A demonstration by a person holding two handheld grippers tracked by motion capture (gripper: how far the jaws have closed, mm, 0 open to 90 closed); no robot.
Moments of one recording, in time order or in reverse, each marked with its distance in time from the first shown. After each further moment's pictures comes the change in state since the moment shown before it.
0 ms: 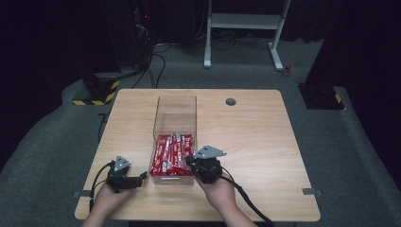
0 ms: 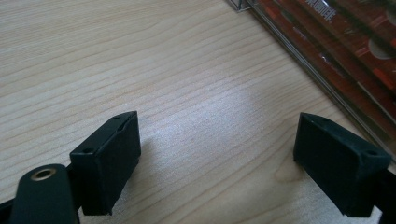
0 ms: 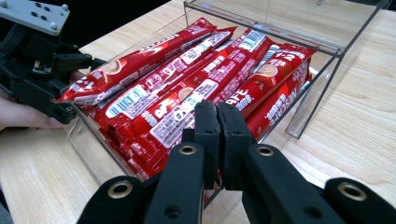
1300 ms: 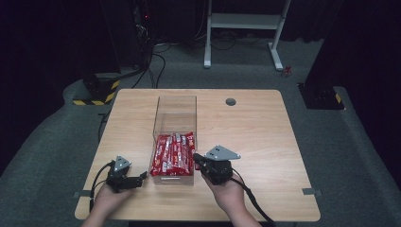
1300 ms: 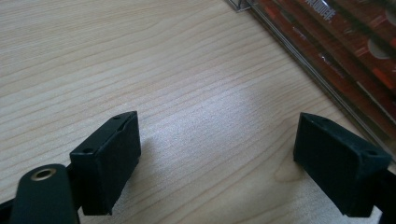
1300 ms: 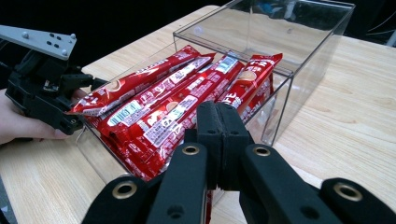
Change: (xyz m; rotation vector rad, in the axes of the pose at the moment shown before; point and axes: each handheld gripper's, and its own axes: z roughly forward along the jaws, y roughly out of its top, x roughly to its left) left arm 0.000 0.000 0.000 -0.001 0.000 0.000; right arm -0.009 0.001 -0.032 -0.088 -0.029 0.000
